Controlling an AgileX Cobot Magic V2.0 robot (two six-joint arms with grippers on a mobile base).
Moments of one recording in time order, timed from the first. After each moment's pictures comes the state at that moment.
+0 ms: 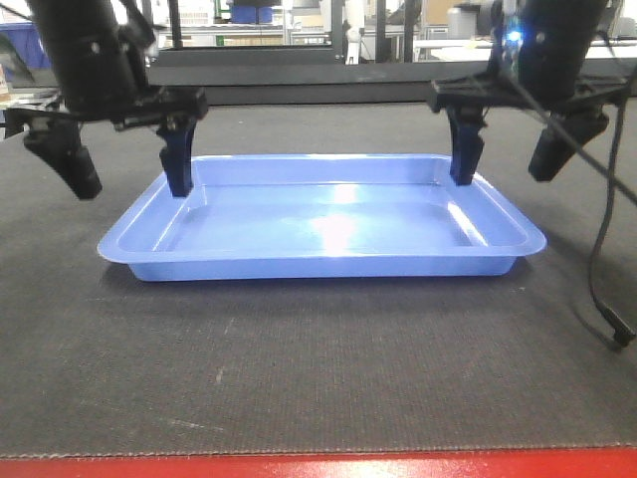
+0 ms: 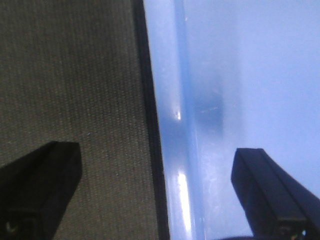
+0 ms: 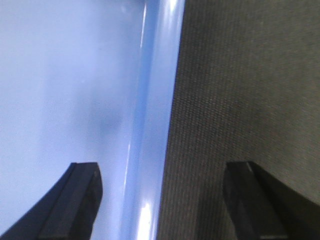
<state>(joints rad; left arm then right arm) -0.35 2.01 -1.69 -0.03 1.03 -0.17 0.24 1.93 -1.55 0.01 0.87 0.18</state>
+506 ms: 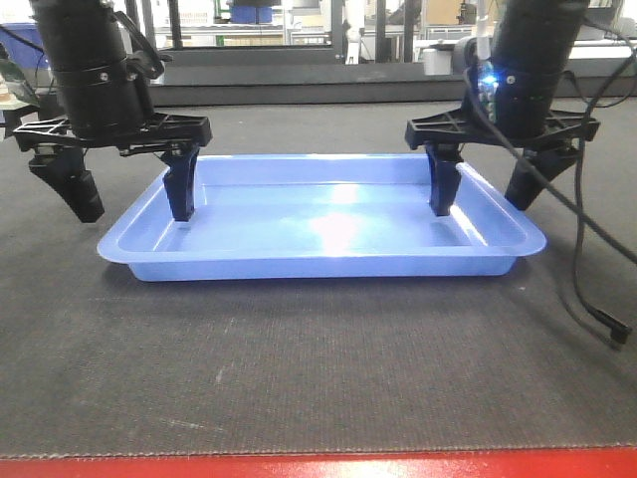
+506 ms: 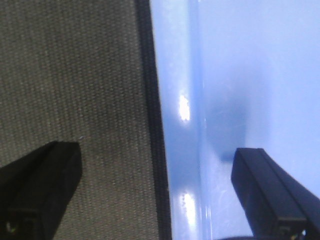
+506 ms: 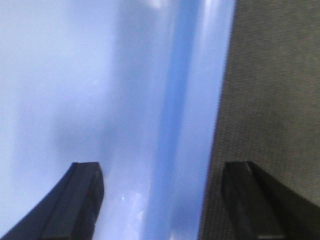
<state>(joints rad) -0.35 2.05 -1.69 -0.03 1.03 -0.19 0.28 1.99 -1.55 0.01 0.82 0.18</state>
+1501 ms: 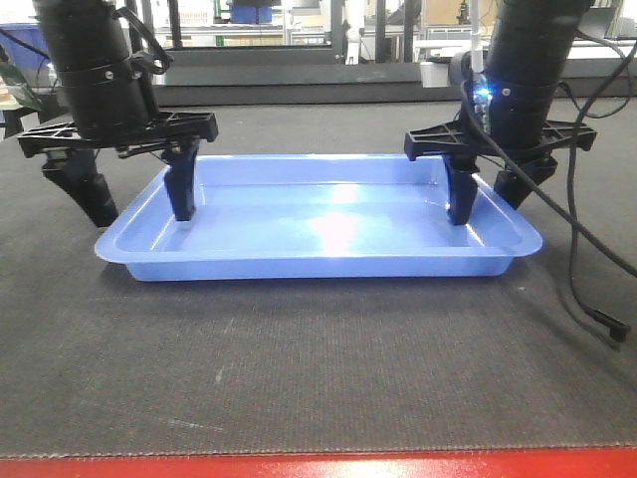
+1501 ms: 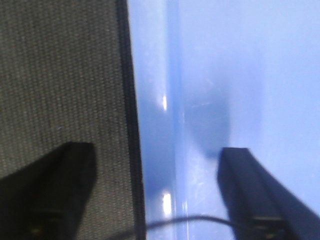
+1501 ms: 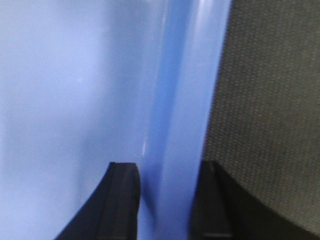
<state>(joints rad) -0.35 2.05 -1.69 -0.08 1.04 -0.20 0.28 2.01 -1.56 0.01 0.83 0.18</state>
